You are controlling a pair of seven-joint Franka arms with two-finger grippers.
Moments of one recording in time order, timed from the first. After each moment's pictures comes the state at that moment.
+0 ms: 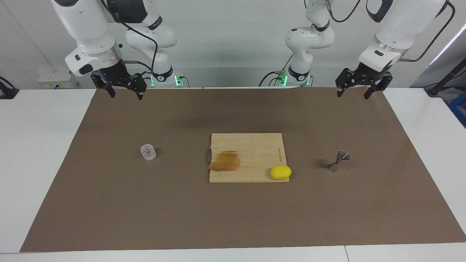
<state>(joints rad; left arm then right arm) -0.02 -0.03 -0.08 -1.58 -0.04 1.54 0.06 0.06 -0.05 0.01 -1.65 -0.02 1.52 0.18</state>
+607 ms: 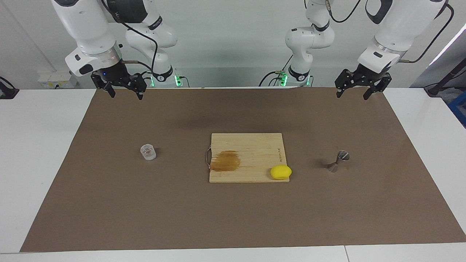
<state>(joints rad) -0.02 -0.03 -0.08 -1.60 -0.04 1.56 0.06 0.06 -0.05 0.01 -1.65 -0.02 1.52 0.18</state>
